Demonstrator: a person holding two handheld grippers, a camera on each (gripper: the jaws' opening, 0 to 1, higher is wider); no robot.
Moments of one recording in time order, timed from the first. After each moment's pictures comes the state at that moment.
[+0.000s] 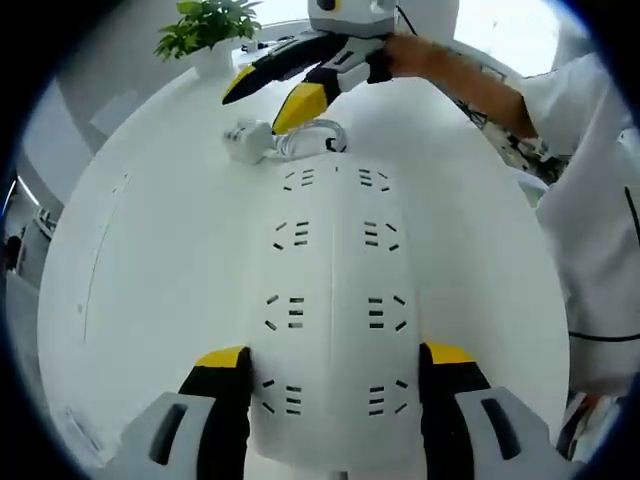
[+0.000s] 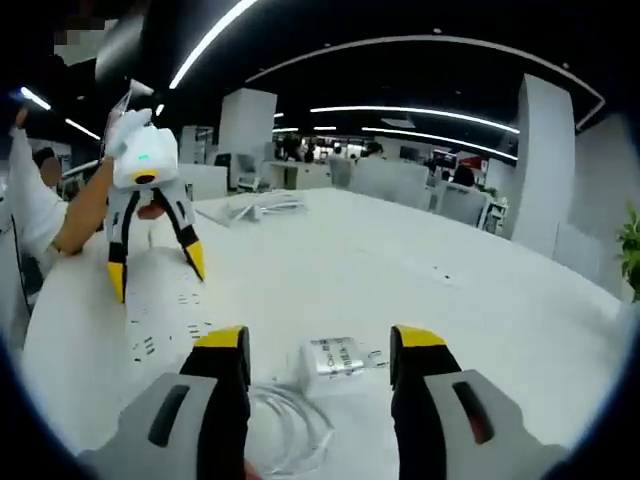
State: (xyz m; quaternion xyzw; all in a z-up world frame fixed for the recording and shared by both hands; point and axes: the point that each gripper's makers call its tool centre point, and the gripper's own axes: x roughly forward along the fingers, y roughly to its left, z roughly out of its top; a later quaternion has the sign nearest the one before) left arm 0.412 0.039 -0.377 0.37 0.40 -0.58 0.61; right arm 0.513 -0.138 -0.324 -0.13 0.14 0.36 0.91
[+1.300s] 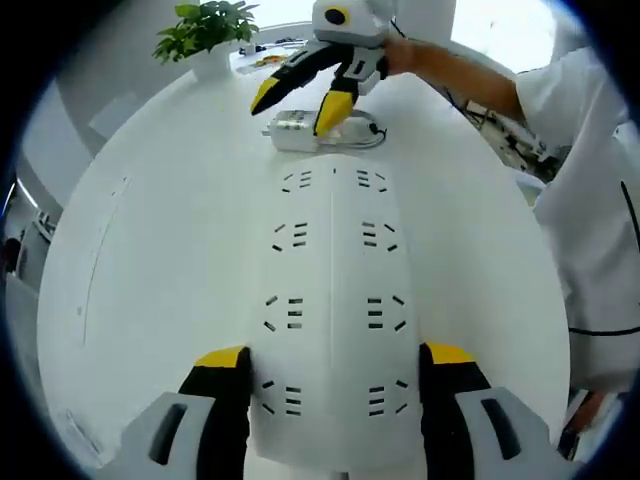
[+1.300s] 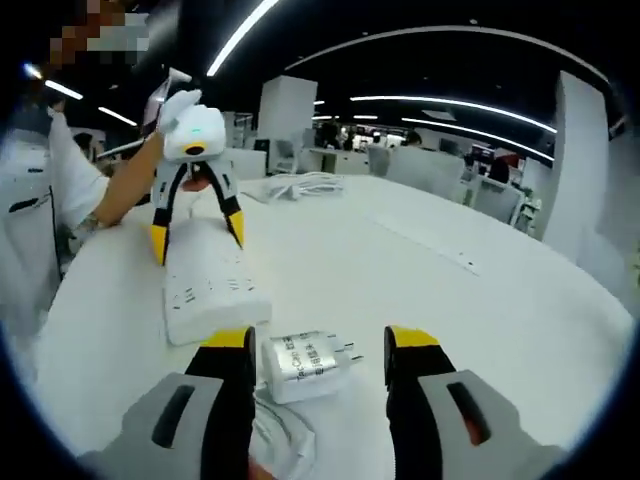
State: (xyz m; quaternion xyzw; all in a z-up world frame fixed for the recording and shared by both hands) left arm 0.410 0.037 -0.378 0.37 0.40 -0.59 0.61; right arm 0.470 -0.157 -0.318 -0.15 0.15 0.37 0.91
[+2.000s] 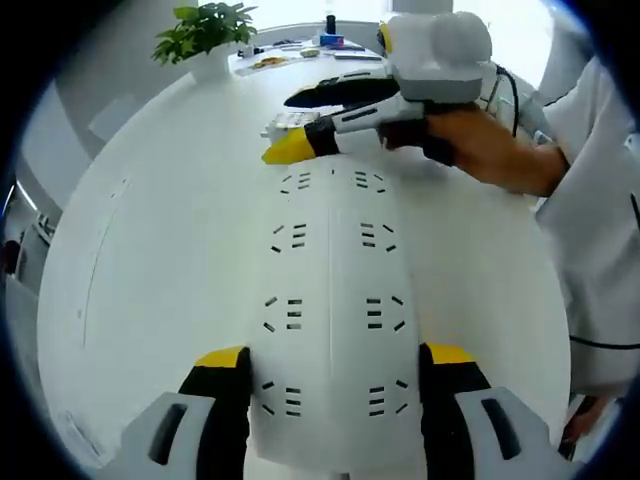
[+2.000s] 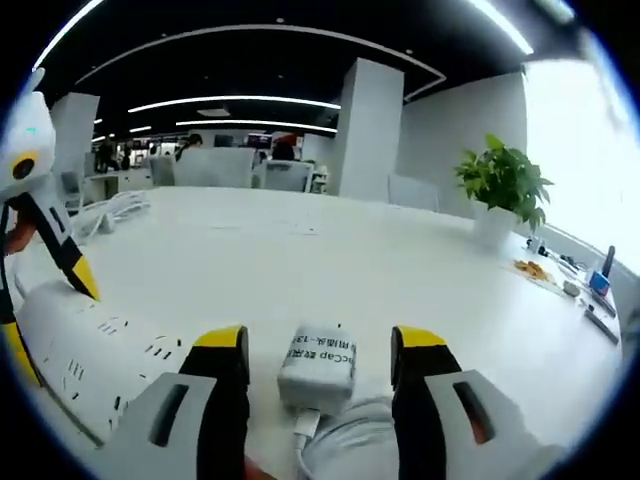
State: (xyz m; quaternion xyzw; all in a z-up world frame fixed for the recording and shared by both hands) left arm 0.413 0.039 -0.377 0.37 0.39 -0.59 0.61; right arm 0.476 -0.168 -0.350 -0.08 0.17 -0.06 0.98
